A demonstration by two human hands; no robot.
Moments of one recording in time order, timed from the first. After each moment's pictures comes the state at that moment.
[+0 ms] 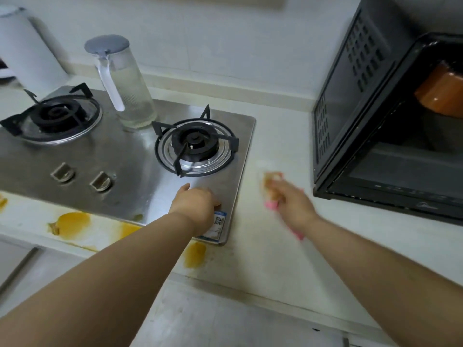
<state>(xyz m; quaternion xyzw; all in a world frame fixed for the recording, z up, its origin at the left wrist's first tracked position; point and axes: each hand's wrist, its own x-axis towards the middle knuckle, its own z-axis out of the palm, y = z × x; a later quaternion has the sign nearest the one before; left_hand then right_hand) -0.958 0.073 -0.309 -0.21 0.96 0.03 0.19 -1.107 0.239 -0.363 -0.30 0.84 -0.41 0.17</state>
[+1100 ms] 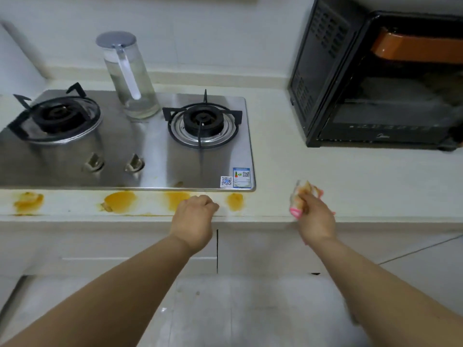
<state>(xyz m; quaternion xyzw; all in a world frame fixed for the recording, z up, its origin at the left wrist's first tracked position) -0.792 0.059 -0.342 -0.09 0.99 0.08 0.03 -0.902 0.287 -0.345 -0.09 0.92 -0.39 0.02</state>
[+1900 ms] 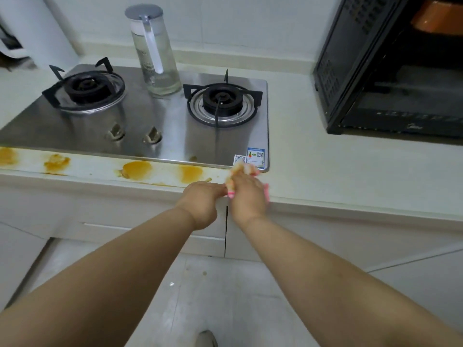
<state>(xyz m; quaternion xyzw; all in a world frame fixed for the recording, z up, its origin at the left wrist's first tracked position) -0.773 0.062 -0.340 -0.11 0.98 0.17 0.07 -0.843 0.167 -0.369 -0.24 0.94 -0.22 0.08</state>
